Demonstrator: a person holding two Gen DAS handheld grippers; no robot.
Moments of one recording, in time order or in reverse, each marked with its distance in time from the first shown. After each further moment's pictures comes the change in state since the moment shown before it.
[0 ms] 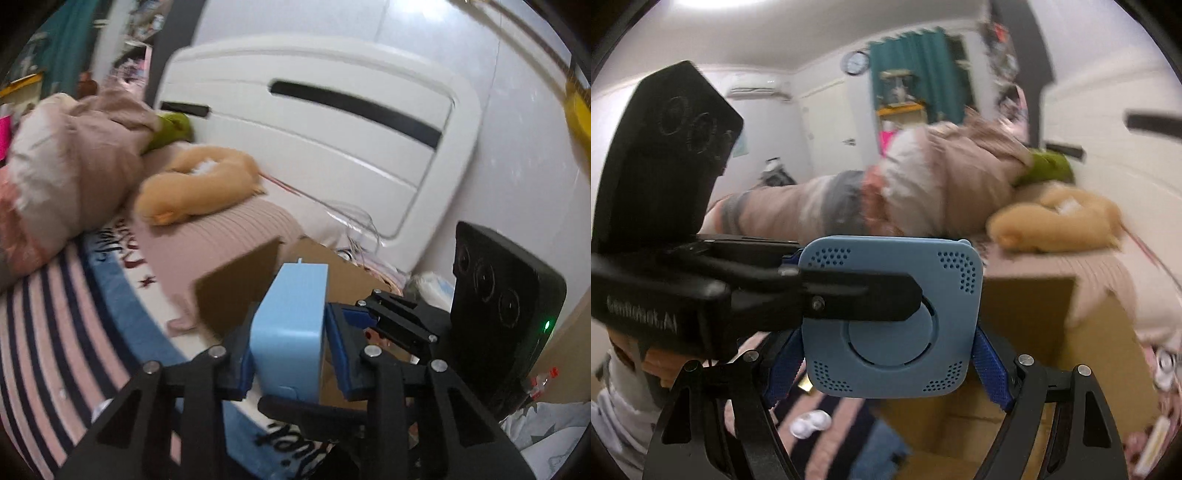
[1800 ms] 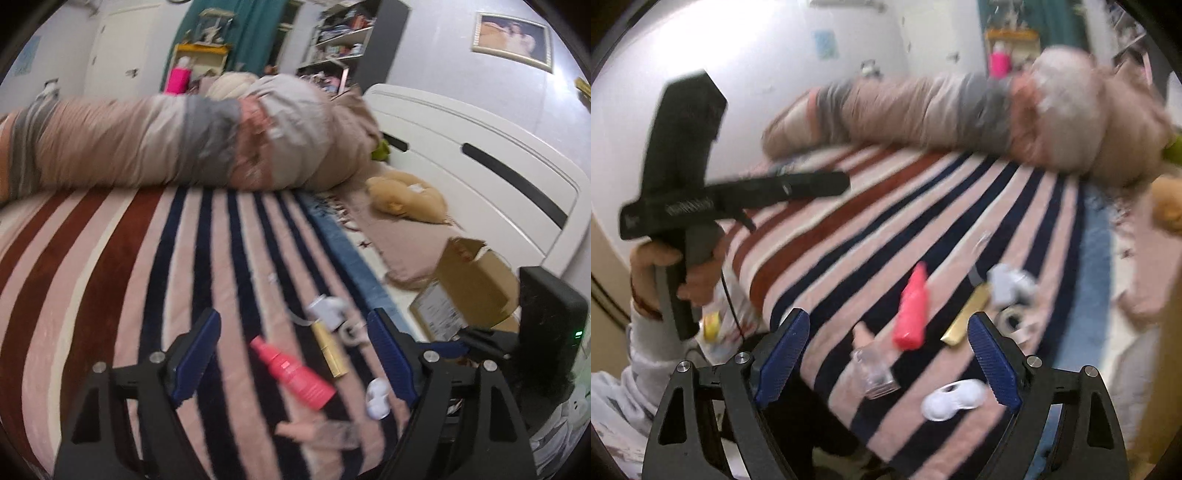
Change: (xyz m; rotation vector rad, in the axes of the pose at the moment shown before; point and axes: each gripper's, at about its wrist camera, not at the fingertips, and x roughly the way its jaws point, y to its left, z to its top) left arm -0.181 0.162 -0.215 -0.435 -0.196 0.515; right arm 0.123 0.160 -0.058 -0.233 0.395 0.339
